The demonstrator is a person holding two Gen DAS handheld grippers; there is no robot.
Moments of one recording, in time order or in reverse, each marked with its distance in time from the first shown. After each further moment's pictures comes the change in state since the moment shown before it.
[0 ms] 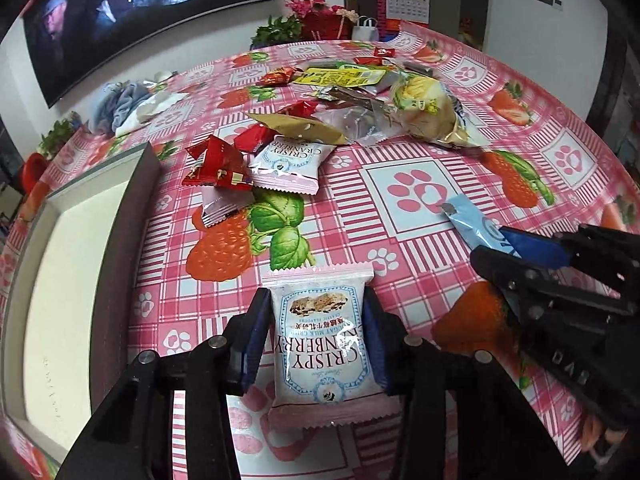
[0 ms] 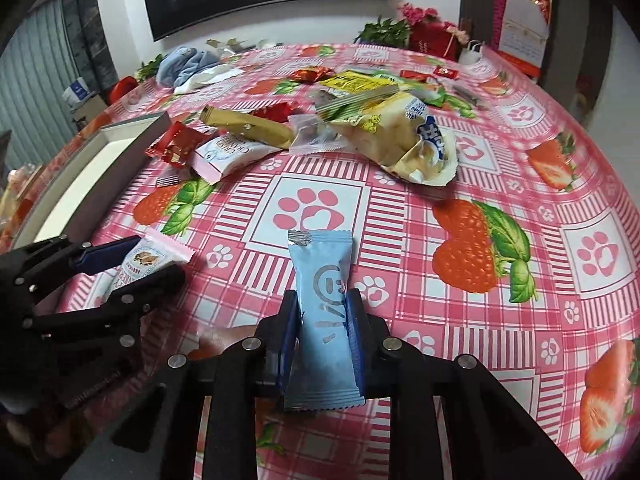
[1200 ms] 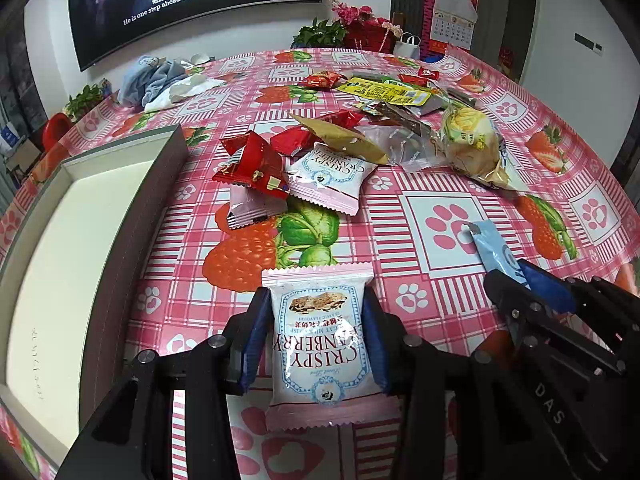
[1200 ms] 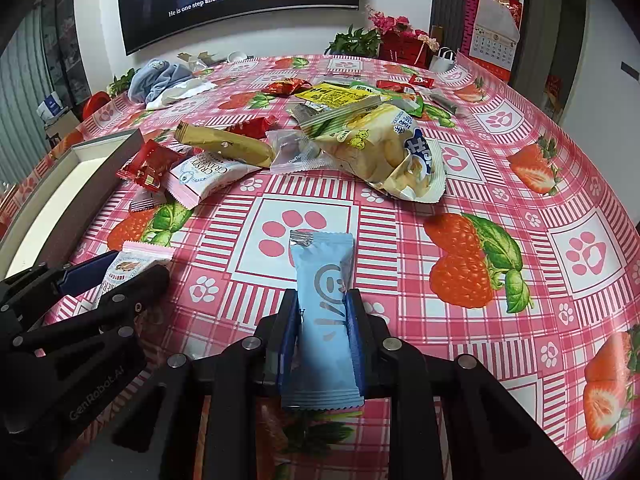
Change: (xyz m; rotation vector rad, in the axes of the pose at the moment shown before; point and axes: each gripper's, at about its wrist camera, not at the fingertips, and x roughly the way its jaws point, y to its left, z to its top) left arm 0.010 0.015 0.007 -0.162 -0.019 0.032; right arm 0.008 0.006 0.009 0.056 -0.039 -0.091
